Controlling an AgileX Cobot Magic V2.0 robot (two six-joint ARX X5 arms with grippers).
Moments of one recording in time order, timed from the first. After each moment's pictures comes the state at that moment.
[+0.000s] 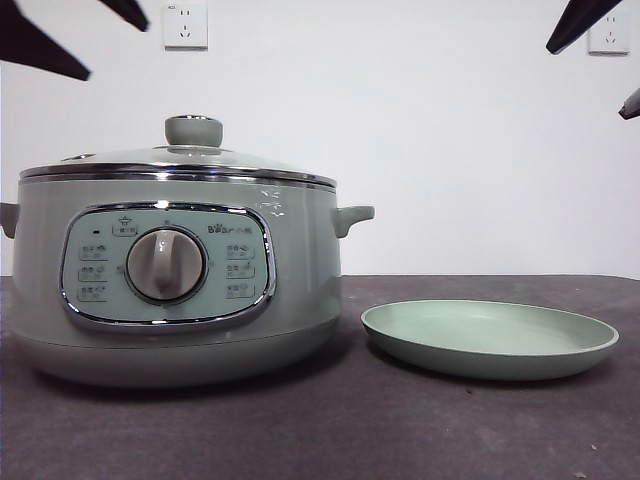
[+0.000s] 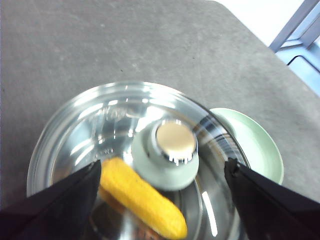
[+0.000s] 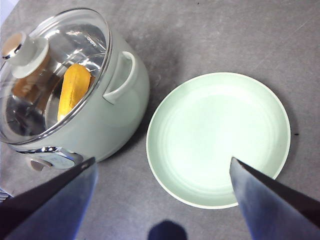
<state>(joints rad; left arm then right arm) -0.23 1.05 0.98 -0.46 0.37 -0.12 0.11 0.94 0.89 -0.68 -0.52 0.03</state>
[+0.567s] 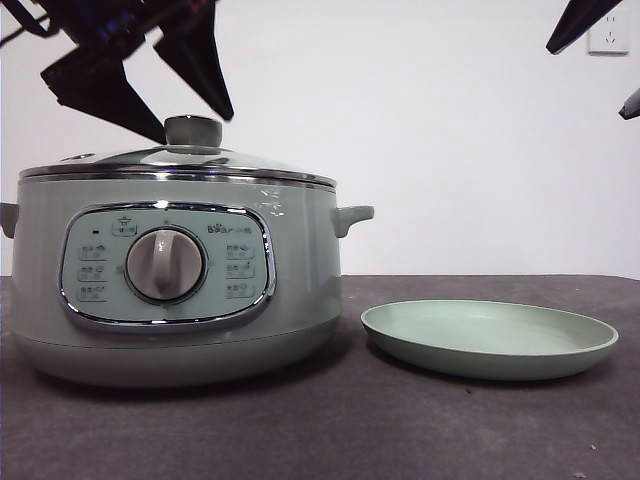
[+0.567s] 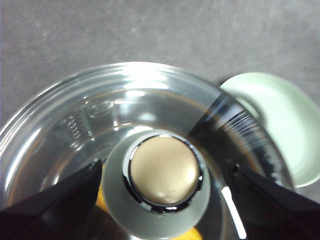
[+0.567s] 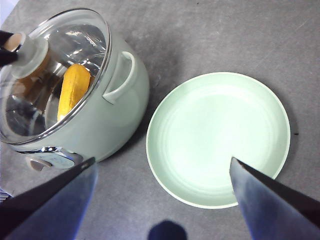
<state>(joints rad) -0.44 1.33 1.10 -0.46 0.13 -0.07 0.11 0.94 0.89 -0.68 -0.52 0.03</state>
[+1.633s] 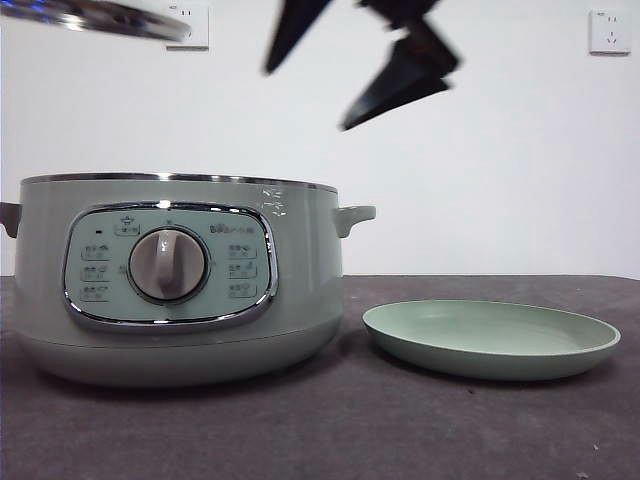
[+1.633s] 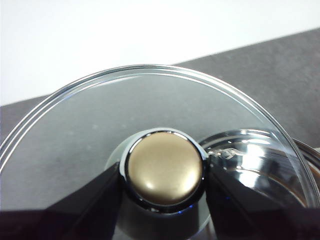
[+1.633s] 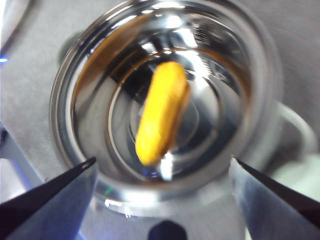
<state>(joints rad) -0.45 0.89 1.12 -0.61 -0.34 -0.01 0.70 1.55 1.38 -0.63 -0.26 0.10</state>
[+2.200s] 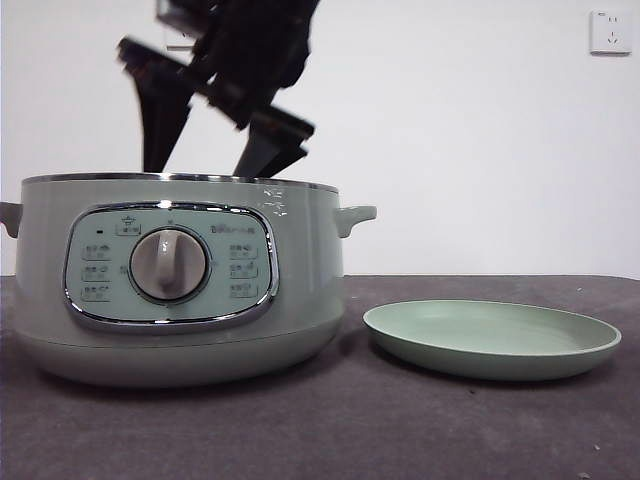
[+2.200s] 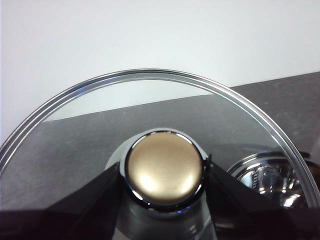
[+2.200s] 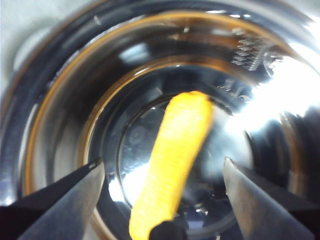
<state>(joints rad) -0.45 0.74 1.12 -0.65 -0.50 0.01 0.85 2.06 1.88 -0.80 -0.09 0.02</state>
